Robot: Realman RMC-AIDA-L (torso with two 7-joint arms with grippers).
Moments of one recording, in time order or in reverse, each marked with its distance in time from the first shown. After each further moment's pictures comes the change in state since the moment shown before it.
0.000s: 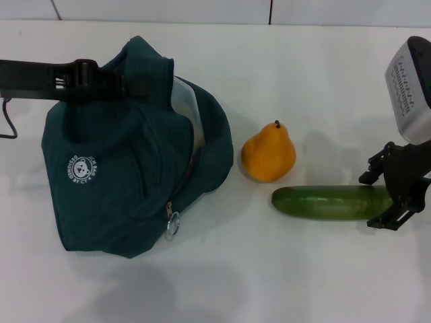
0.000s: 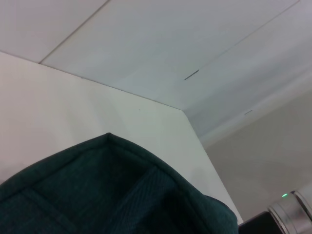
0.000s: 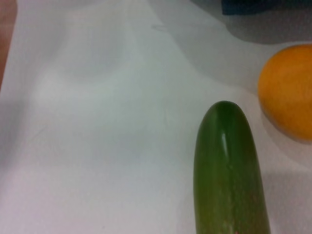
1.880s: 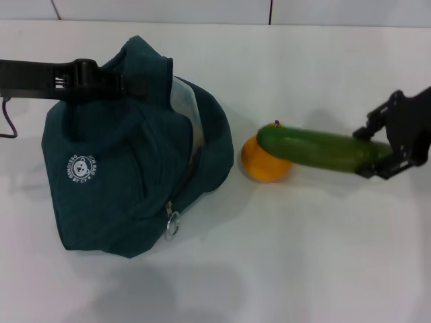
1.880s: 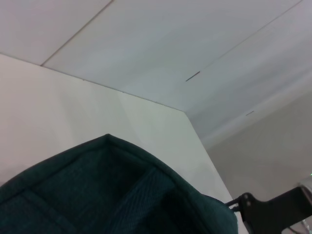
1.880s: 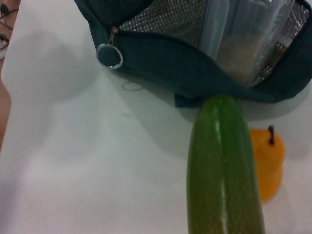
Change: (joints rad) left arm 0.001 0.000 0.000 0.000 0.000 -0.006 0.006; right arm 0.028 -0.024 0.218 -0.097 0.097 -0.121 -0.007
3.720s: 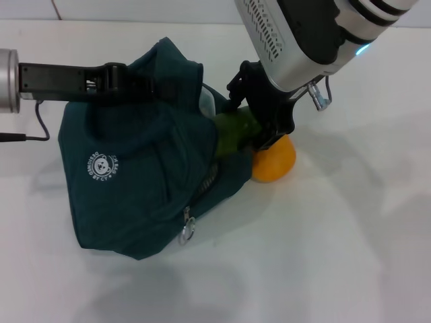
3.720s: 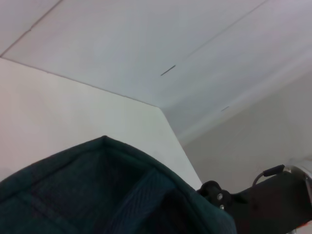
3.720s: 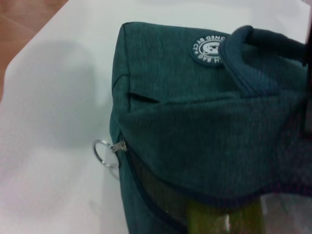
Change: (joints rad) left arm -0.038 -0.036 0.000 -0.069 -0.010 -0.011 0.055; right arm 0.310 0.040 -0.414 0.121 0.140 0.298 -0.072
